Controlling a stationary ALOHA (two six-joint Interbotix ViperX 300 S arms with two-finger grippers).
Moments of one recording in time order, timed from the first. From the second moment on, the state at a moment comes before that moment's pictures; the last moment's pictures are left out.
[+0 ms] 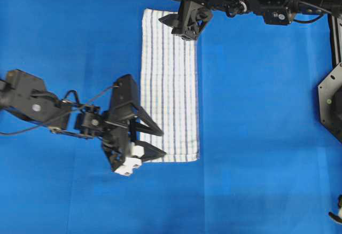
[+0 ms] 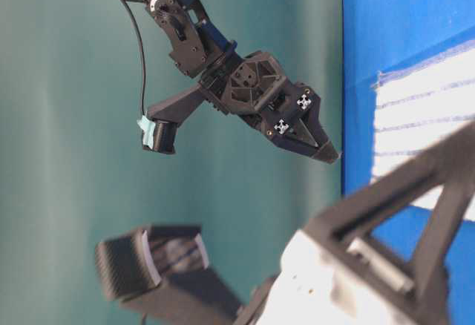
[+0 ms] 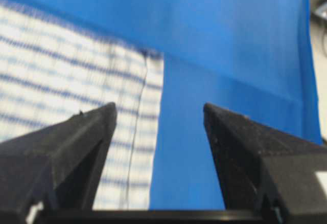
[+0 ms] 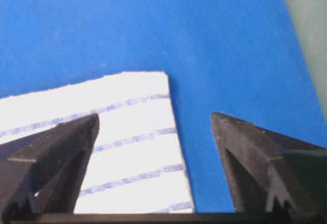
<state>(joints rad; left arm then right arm) -0.22 0.10 0.70 -0.09 -0.28 -0.50 -0.44 0.18 0.45 0.29 0.05 -0.32</state>
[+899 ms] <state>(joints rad) 0.21 -0.22 0.92 -0.08 -0.21 -0.08 -0.43 -0.23 0.88 0.31 -0.05 -0.21</state>
